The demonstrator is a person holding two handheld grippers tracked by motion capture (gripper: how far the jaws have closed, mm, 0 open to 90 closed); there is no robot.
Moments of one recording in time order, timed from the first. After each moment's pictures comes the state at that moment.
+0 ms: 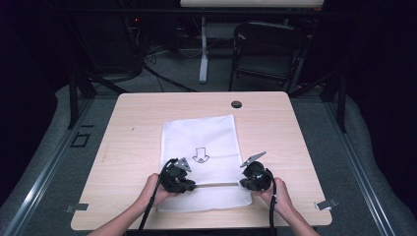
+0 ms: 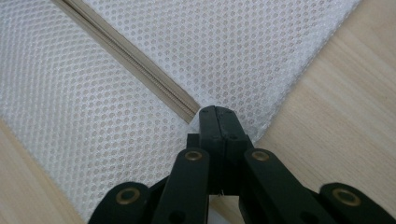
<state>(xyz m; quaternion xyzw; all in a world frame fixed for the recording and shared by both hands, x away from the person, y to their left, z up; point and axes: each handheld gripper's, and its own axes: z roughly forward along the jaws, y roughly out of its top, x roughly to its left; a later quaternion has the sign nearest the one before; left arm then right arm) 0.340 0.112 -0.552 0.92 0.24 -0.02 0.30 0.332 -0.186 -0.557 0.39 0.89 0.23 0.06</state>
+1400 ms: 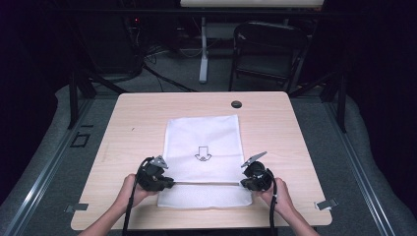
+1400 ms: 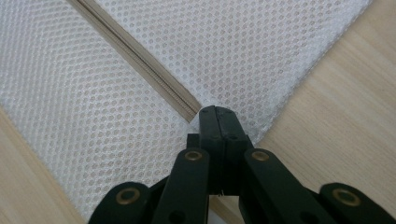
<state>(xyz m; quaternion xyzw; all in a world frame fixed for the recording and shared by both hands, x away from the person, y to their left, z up) 0.339 0.178 -0.546 0.91 0.30 0.01 0.28 0.332 -0.187 -0.557 0.40 0.89 0.23 0.06</state>
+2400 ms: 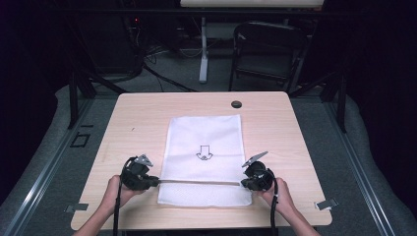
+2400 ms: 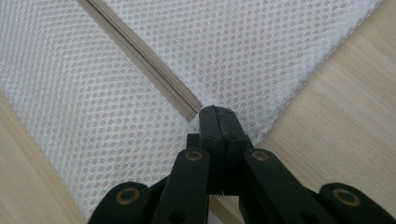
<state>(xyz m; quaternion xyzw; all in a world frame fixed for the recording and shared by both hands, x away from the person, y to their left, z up) 0.339 0.216 -0.546 0.90 0.35 0.02 0.26 0.333 -0.190 -0.557 0.39 0.89 0.24 0.05</state>
